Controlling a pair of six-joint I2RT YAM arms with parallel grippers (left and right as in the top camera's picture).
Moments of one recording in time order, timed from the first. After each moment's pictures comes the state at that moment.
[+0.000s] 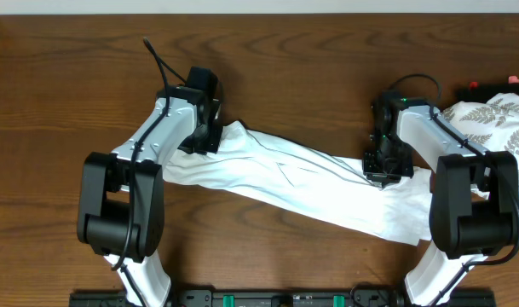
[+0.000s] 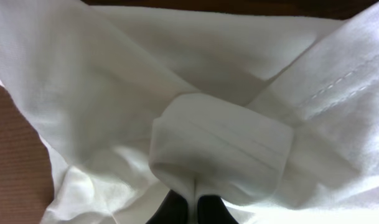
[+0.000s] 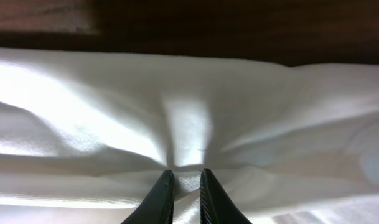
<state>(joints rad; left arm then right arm) -0.23 1.93 1.32 -0.90 -0.06 -0.02 0.10 1.92 1.19 -1.09 0.03 0.23</state>
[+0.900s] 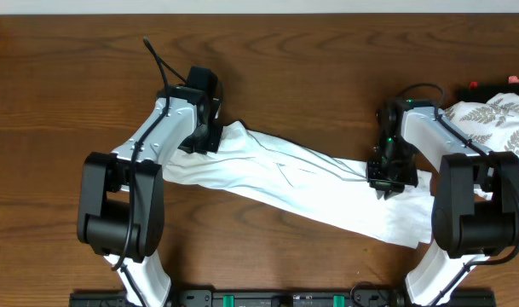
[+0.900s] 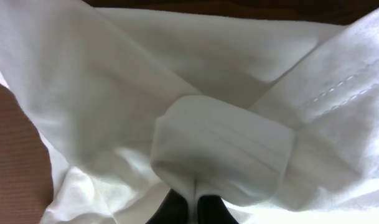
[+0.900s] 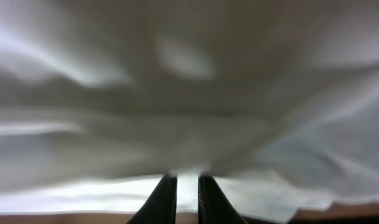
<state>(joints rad) -0.23 1.93 1.32 -0.89 -0.06 -0.02 0.07 1.92 1.18 -1.19 -0.01 0.25</state>
